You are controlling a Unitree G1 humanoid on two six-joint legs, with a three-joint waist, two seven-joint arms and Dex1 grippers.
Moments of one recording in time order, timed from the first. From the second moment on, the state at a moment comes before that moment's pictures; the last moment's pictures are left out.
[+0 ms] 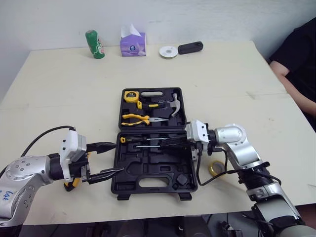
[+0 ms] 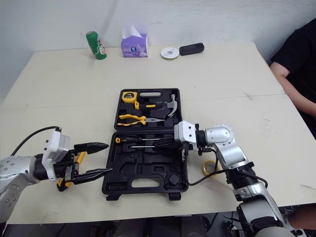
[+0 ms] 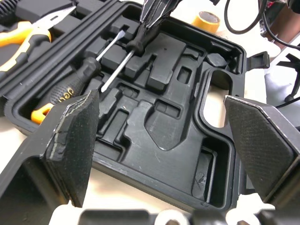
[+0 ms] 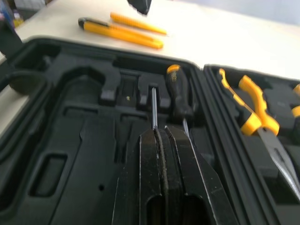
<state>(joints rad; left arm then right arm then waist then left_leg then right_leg) 0.09 0.84 0.31 -0.43 -0.68 0.50 -1.04 -0.60 -0.45 0.26 0.21 0.20 -0.10 1.27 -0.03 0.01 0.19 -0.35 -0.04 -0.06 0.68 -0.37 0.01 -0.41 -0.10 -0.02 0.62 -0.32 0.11</state>
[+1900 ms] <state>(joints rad) 0.17 0.82 0.43 -0.38 -0.66 0.47 -0.99 -0.50 -0.60 -0.02 0.08 0.42 0.20 1.31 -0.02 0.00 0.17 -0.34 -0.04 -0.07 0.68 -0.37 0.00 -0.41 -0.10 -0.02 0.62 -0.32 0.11</state>
